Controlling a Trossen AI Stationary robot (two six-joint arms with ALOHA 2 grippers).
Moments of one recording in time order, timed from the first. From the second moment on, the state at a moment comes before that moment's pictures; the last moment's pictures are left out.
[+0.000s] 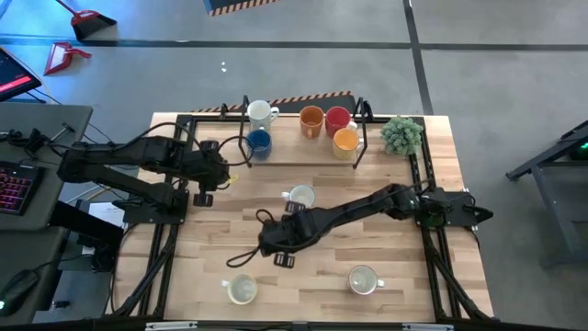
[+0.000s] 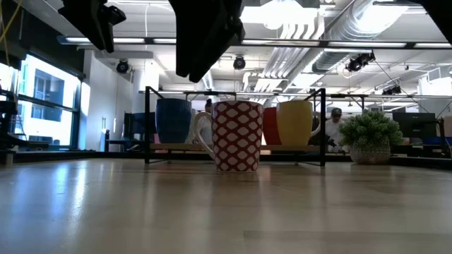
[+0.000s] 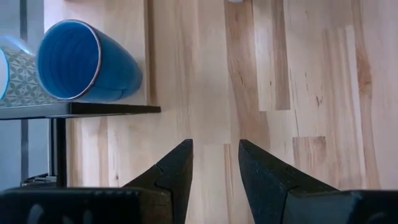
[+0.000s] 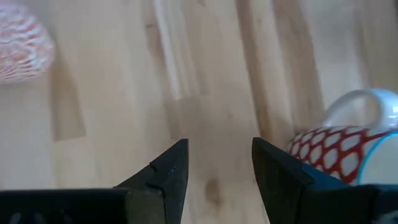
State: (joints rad) left arm -0.02 1.05 1.14 -1.23 -0.24 0.13; right arm 0.32 2.37 2.36 -1.26 0.27 0.45
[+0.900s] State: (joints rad) left arm -0.02 0.92 1.14 -1.23 -0.25 0.14; right arm 0.06 2.37 2.31 -1.31 0.22 0.36
